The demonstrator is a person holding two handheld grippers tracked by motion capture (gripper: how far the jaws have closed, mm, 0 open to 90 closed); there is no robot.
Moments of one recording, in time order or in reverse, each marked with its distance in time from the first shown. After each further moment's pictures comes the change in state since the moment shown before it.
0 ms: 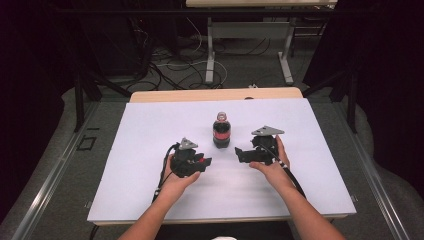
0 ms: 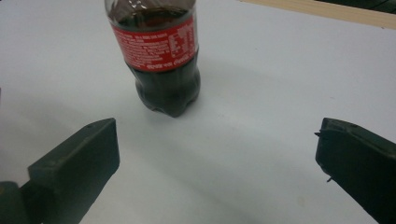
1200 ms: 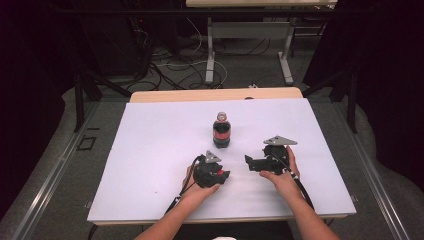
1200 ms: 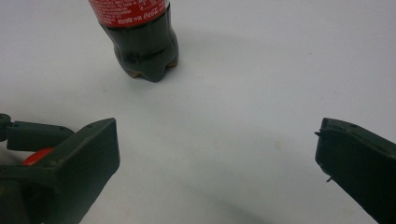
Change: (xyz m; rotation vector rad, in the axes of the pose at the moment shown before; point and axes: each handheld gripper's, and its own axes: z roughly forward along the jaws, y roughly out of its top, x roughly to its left) left arm -0.030 -0.023 0.061 0.060 -0.032 0.094; right arm -0.016 -0.033 -0.017 0.005 -0.014 0.058
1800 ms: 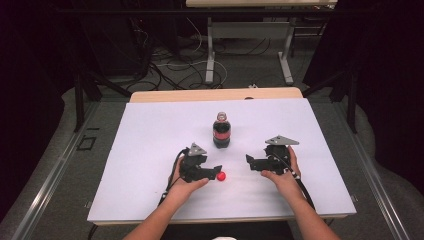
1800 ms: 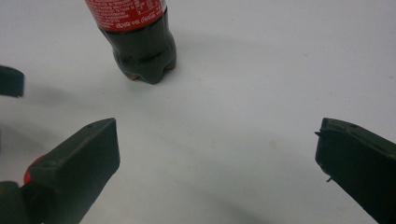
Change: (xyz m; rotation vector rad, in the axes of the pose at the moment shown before) left arm 0.033 0.006 -0.045 -0.086 0.010 -0.049; right arm -0.002 0.000 -0.003 -0.003 0.000 0.015
